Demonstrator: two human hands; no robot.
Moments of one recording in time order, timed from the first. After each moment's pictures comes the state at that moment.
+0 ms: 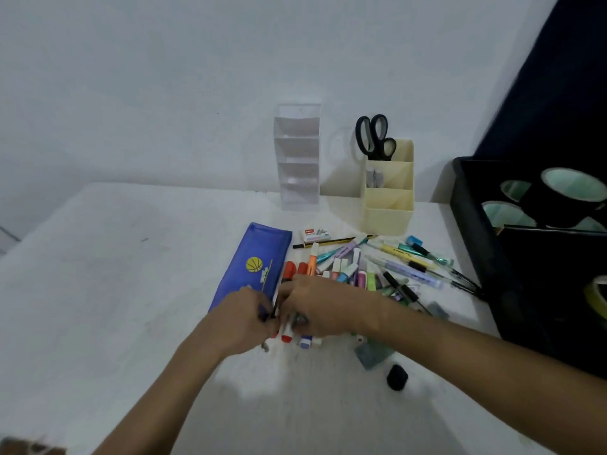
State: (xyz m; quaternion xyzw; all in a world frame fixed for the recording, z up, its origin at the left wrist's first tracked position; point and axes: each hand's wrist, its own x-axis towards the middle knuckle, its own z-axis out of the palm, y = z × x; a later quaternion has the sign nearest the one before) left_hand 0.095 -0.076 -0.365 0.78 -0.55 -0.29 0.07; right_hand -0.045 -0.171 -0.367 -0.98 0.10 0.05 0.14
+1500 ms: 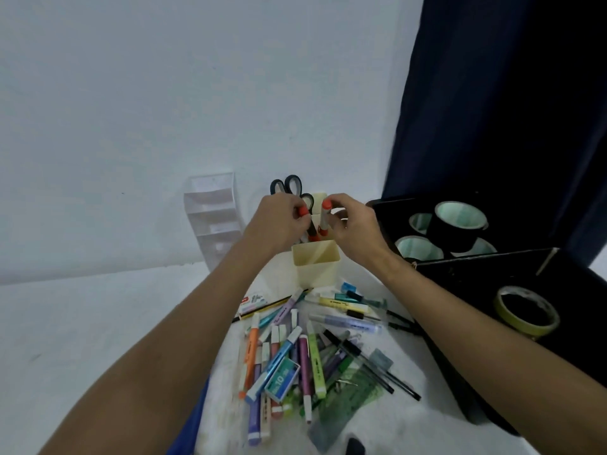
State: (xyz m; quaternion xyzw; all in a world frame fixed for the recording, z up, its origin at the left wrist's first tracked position) left_hand 0.004 -0.305 -0.263 0.63 -0.72 -0.04 0.27; right_hand -0.147 -0.323 -0.300 -0.72 0.47 -0.47 0.21
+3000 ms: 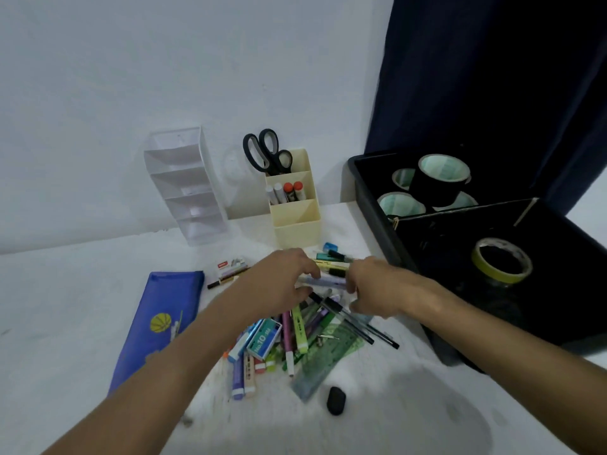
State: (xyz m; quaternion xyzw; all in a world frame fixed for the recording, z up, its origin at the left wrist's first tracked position) left_hand -0.014 -0.219 -0.339 0.49 -0.86 -0.14 0.06; right_hand -0.195 -0.217 -0.318 -0.77 0.58 0.16 0.22
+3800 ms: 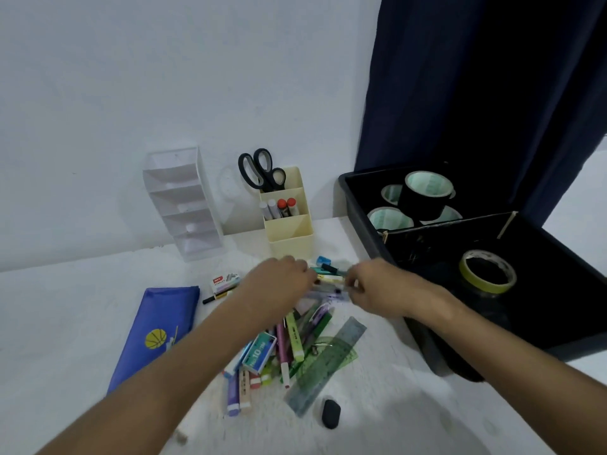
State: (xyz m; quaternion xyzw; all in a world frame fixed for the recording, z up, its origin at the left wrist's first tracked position) left_hand -0.027 -0.216 -0.325 0.44 -0.89 0.09 -0.07; right_hand -0.214 -0.218 -0.307 -0.77 0.59 0.04 0.23
